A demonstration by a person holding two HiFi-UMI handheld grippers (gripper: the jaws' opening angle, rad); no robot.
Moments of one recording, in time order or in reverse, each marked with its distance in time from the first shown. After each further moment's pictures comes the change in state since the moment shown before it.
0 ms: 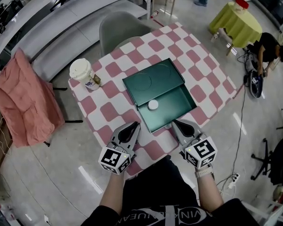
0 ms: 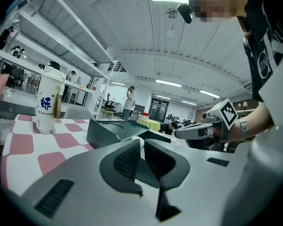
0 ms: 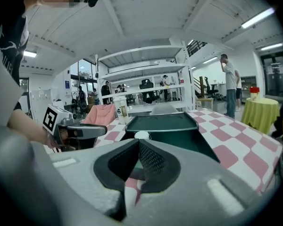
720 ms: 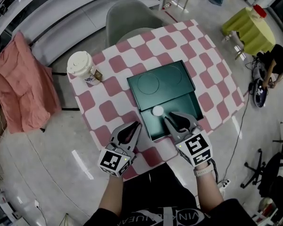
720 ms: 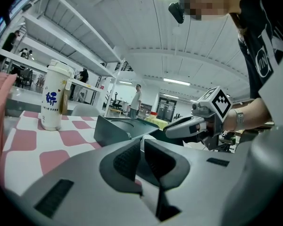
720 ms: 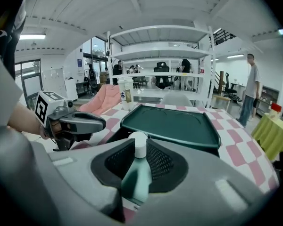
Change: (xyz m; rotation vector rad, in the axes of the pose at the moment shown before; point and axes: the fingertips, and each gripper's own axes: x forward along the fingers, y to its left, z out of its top) left arm 0.020 0.027 -0.002 -0.034 0.012 0.095; right arm 0.072 -0.009 0.009 -0.174 0.251 0.110
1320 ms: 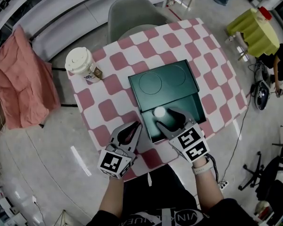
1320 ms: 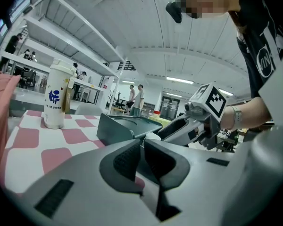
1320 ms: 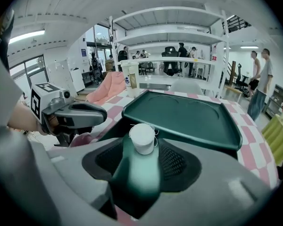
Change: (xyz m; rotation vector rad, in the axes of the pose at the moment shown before) left arm 0.004 0.006 -0.010 -0.001 0.008 0.040; right arm 0.036 0.008 -0.013 -0.028 0.162 0.094
